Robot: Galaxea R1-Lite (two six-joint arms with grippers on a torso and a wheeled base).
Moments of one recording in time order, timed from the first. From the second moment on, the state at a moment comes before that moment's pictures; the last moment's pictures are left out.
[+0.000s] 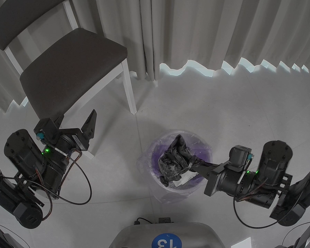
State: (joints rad) left arm -0.47 1.70 -0.32 -1.55 0.36 -0.06; right arm 0.72 1.82 -0.40 -1.25 0.06 0.40
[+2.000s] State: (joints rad) left arm -0.51 1.61 -0.30 -1.55 0.35 -0.02; right arm 0.52 2.23 -1.06 -0.65 0.08 0.19
